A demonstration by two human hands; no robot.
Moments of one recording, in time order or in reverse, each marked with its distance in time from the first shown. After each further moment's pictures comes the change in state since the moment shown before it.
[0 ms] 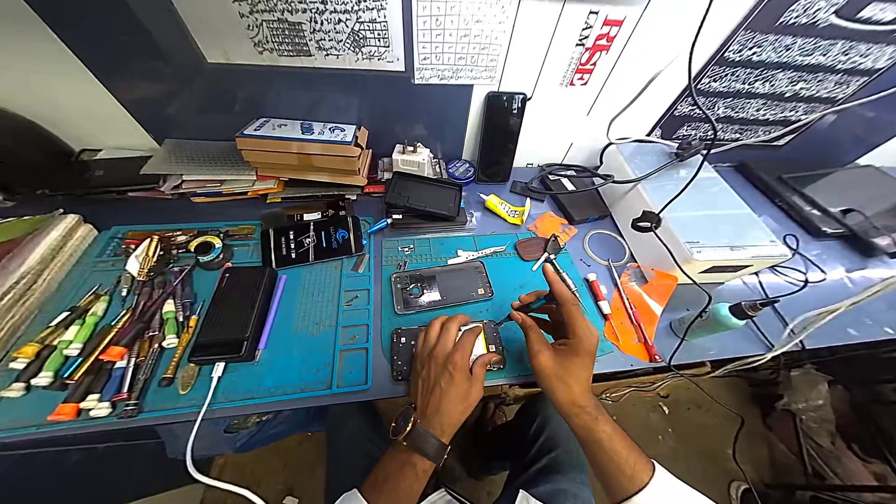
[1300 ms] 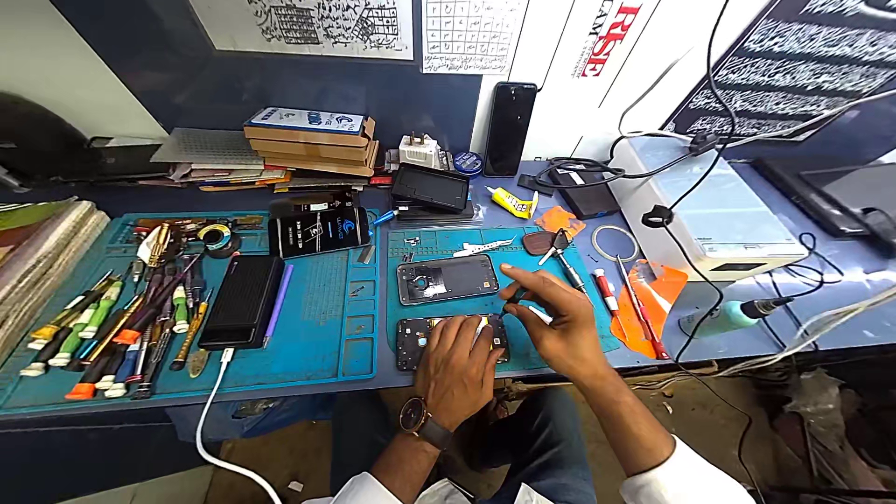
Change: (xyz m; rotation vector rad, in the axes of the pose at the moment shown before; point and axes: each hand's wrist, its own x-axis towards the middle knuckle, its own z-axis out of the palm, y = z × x) left_hand -0.010 -0.007 0.014 0.171 0.116 0.252; right_hand 0.034 -0.003 -0.007 0.041 -0.340 -0.158
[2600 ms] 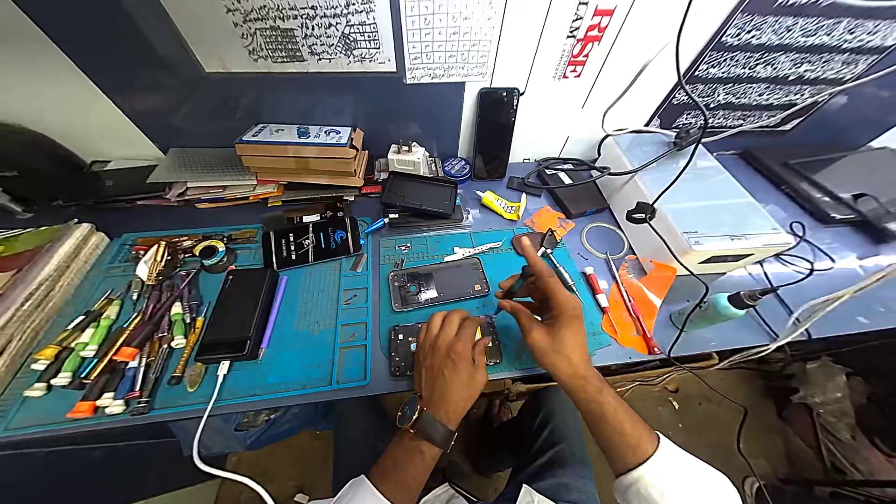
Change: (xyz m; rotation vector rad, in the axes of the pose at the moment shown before) left_hand 0.026 0.012 -0.017 -0.140 -0.135 -0.275; right_hand -0.006 -0.001 0.003 0.012 0.126 0.189
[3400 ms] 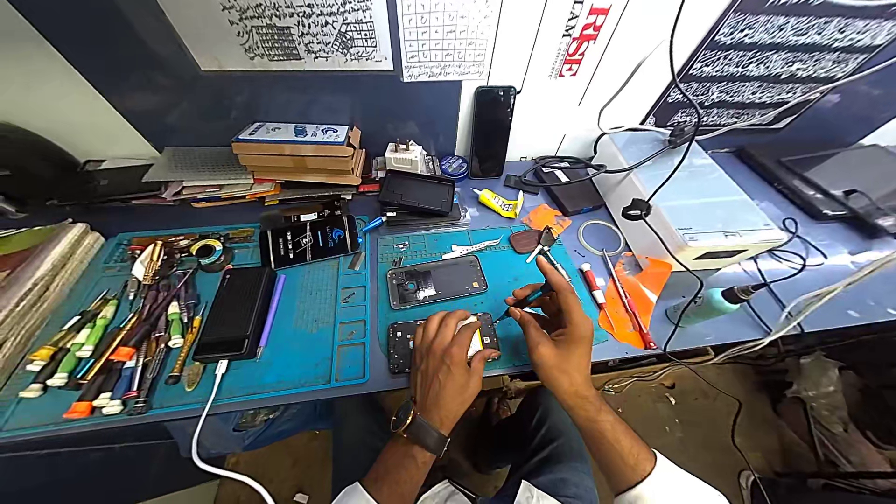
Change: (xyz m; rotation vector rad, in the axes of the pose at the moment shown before) left_hand -0.011 -0.010 0.003 -0.028 0.004 0.043; right_hand -0.029 0.001 0.004 0.066 0.175 0.022
